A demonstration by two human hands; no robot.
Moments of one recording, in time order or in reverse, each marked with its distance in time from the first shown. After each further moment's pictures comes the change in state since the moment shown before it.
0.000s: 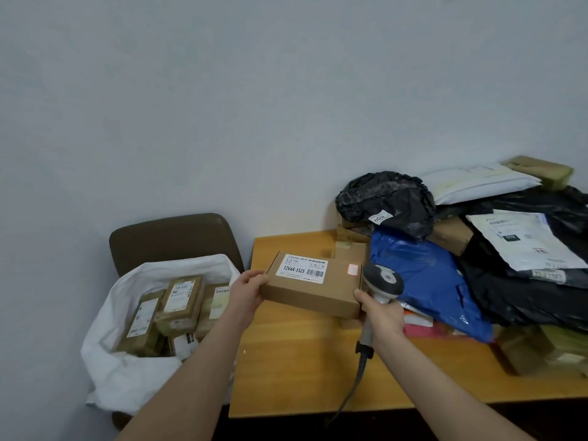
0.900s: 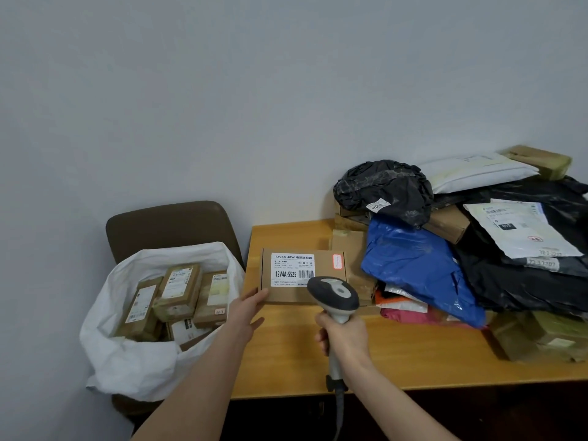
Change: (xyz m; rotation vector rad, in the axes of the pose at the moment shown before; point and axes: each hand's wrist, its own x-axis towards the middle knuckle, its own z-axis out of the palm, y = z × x) left_hand -0.015 -0.051 -0.019 0.007 0.106 -0.224; right_hand -0.078 0.030 0.005 -0.160 -0.351 -0.002
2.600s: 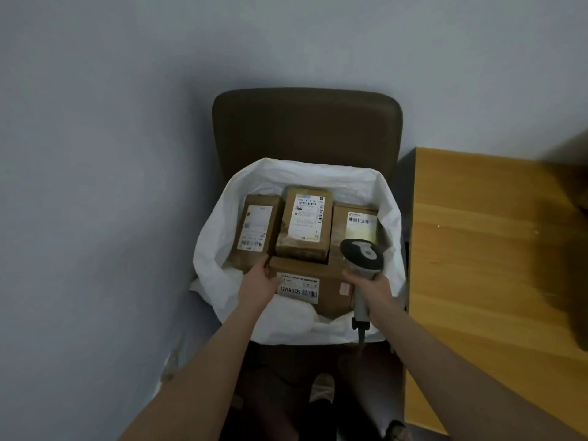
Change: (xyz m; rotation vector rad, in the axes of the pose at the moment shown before) left_hand 0.229 0.020 -0.342 0.850 0.164 0.095; right_hand 0.187 0.106 0.384 -0.237 -0.087 0.293
